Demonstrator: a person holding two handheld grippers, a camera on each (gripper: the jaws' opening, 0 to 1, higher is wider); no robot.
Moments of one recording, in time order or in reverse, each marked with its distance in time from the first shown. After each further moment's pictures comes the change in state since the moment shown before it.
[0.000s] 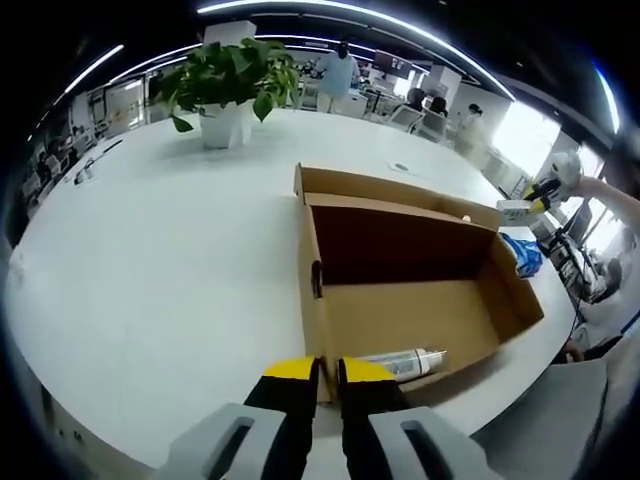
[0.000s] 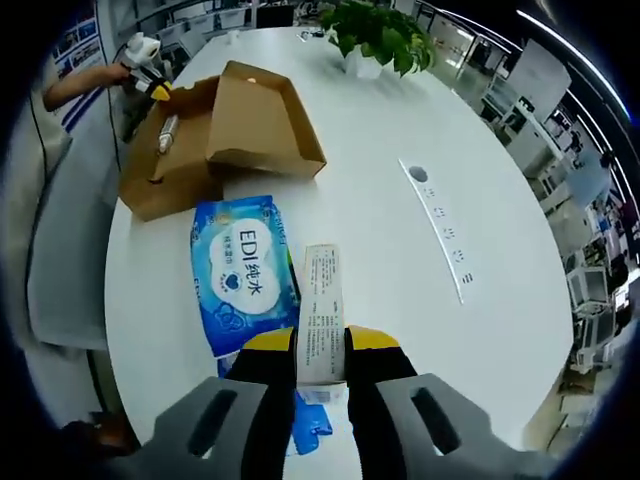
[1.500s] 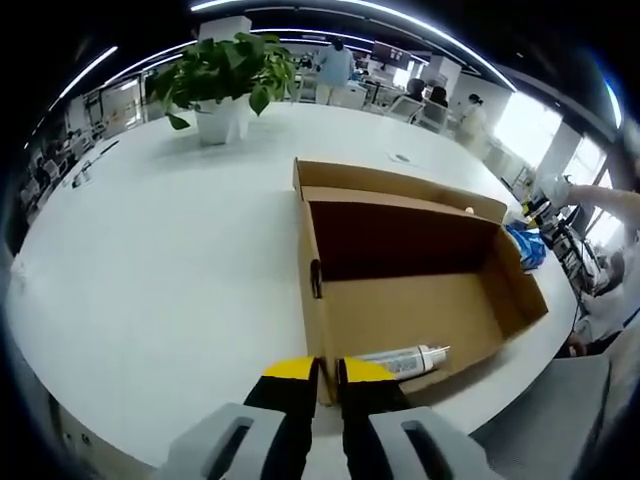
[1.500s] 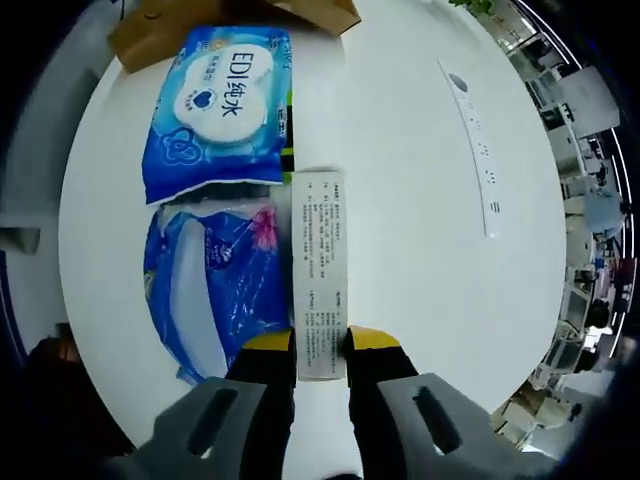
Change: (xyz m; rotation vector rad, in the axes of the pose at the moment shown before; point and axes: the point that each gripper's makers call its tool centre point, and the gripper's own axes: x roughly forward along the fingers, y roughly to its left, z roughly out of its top) left arm 0.004 0.003 0.000 0.024 0.039 0.012; right arm 0.033 -0.019 -0.109 -0.202 0.346 -0.023
